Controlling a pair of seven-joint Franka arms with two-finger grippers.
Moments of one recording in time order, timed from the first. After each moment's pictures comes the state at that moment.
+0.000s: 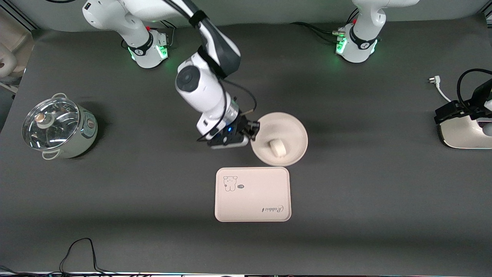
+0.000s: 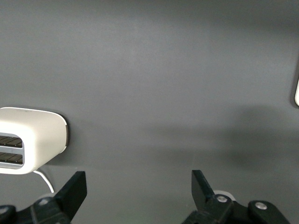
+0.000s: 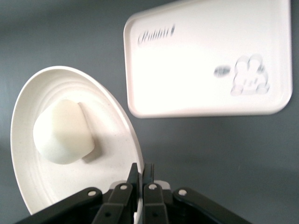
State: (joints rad) left arm -0.04 0.02 0.10 -1.67 0.03 1.66 -0.03; right arm 0.85 0.54 -0.24 -1.53 0.50 2.33 0.48
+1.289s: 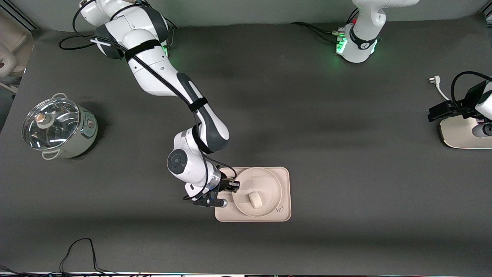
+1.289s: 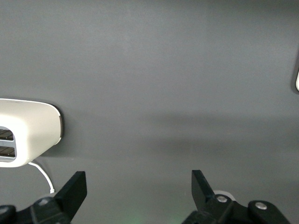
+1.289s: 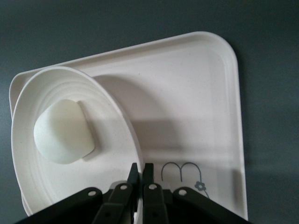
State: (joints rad) left arm -0.05 0.03 0.10 -1.67 0.02 1.61 -0.02; right arm 0.60 1.02 -0.15 -1.16 0.55 2.38 0.29
